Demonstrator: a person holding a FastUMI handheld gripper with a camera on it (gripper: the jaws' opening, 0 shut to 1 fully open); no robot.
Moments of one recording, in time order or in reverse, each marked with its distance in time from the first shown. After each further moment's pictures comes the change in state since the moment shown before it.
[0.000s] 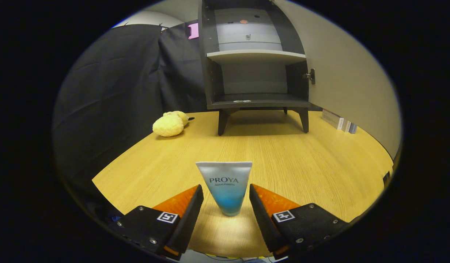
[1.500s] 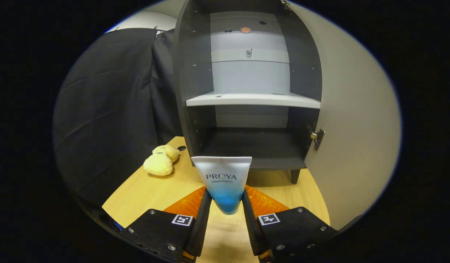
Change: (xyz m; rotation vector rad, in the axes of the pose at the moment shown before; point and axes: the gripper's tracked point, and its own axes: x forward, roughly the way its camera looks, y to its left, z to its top) arm 0.016 -0.049 0.227 -0.051 -0.045 -0.016
